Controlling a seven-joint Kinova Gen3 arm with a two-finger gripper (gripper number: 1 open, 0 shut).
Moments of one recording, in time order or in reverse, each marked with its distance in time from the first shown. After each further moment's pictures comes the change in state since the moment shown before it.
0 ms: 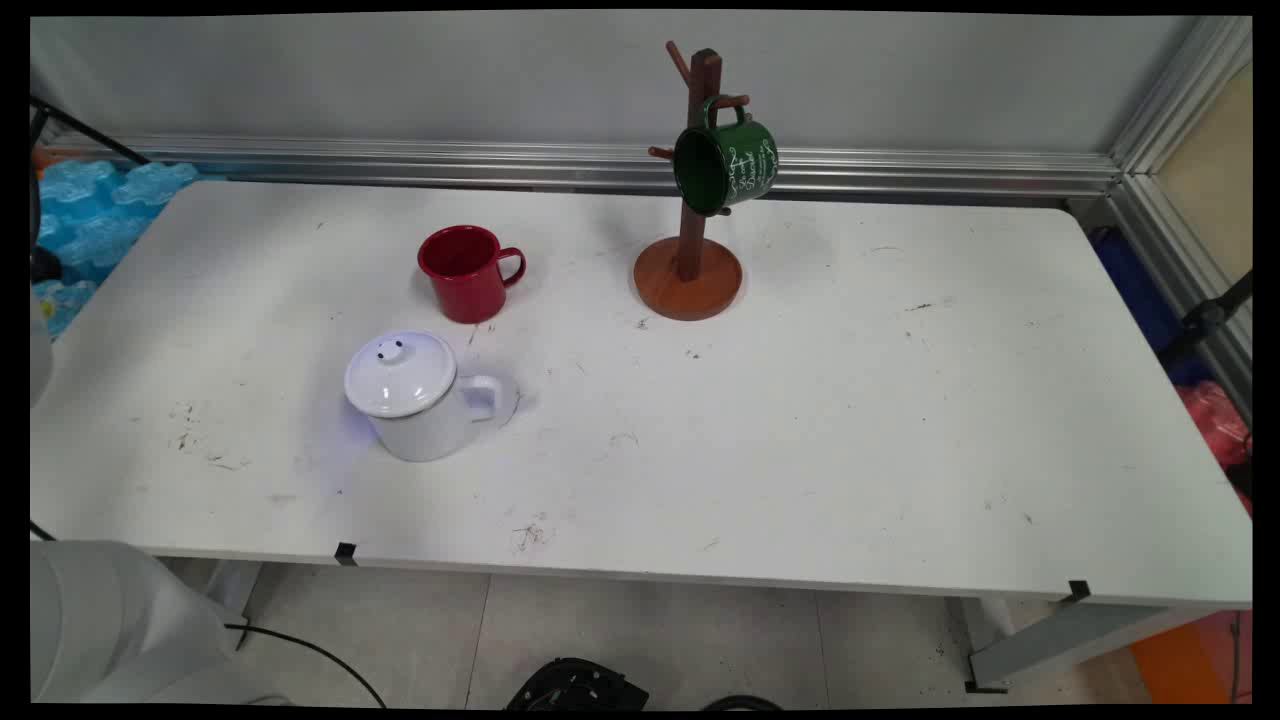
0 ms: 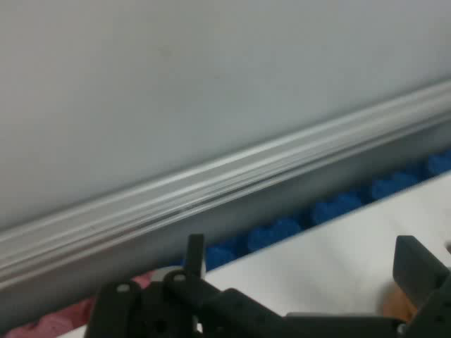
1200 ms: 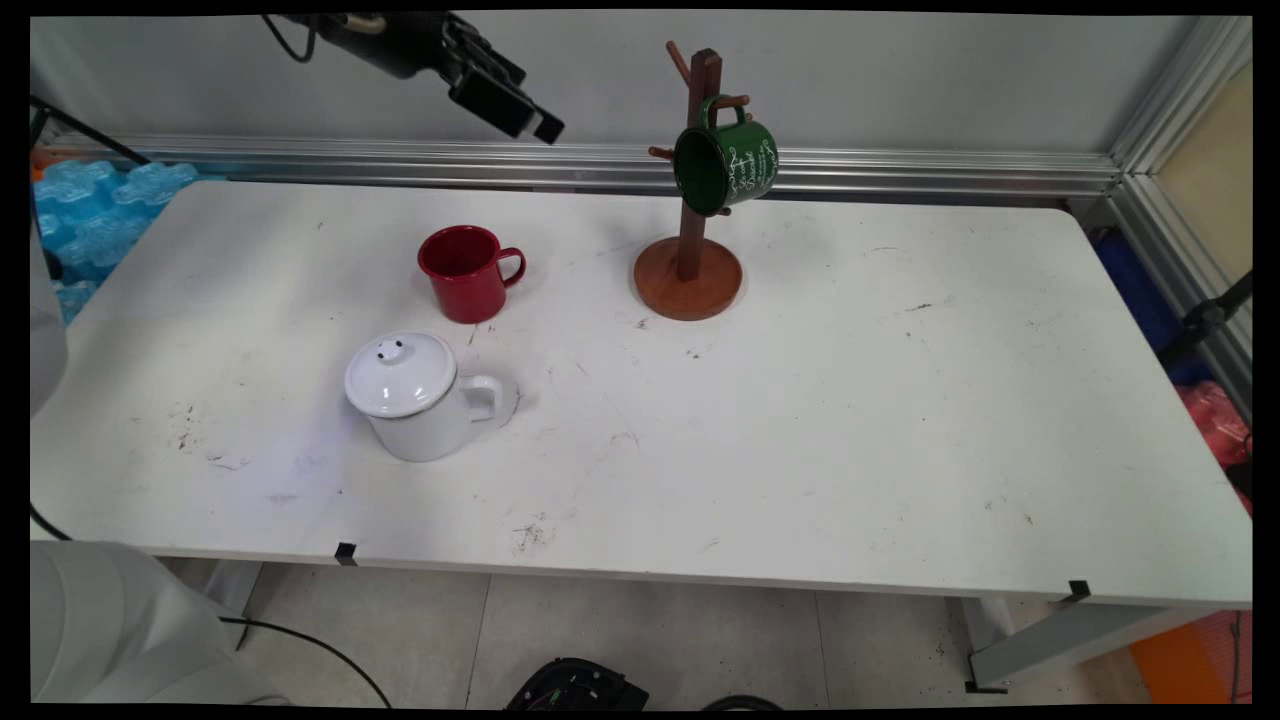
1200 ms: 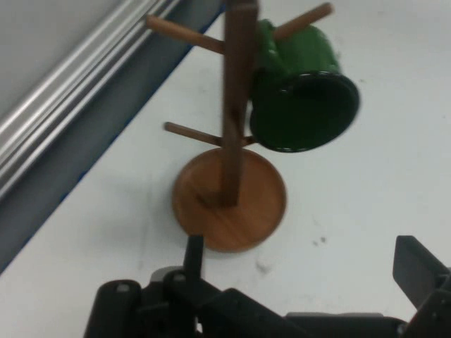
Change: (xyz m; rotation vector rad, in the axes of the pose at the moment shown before) arm -0.033 0.061 -0.026 -0.426 -0.139 0.446
